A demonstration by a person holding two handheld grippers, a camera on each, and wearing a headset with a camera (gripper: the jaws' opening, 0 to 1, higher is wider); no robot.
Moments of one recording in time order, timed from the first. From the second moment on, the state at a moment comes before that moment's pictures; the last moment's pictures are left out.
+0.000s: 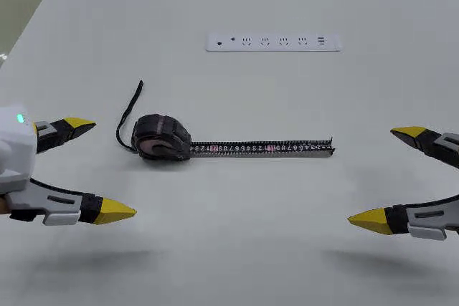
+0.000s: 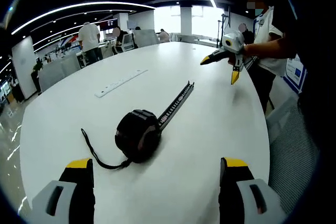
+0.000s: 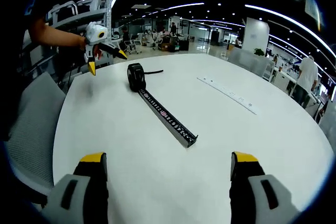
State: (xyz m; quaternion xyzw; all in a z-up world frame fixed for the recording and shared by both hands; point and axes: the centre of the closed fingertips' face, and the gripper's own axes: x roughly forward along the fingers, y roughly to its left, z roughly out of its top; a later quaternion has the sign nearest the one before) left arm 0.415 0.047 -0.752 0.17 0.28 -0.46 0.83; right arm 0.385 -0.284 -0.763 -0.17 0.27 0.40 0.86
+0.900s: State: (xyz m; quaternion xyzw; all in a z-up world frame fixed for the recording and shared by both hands) left arm 0.371 0.018 -0.739 0.10 0.22 -0.34 0.91; right arm 0.351 -0.263 -0.756 -0.11 0.24 0.32 0.91
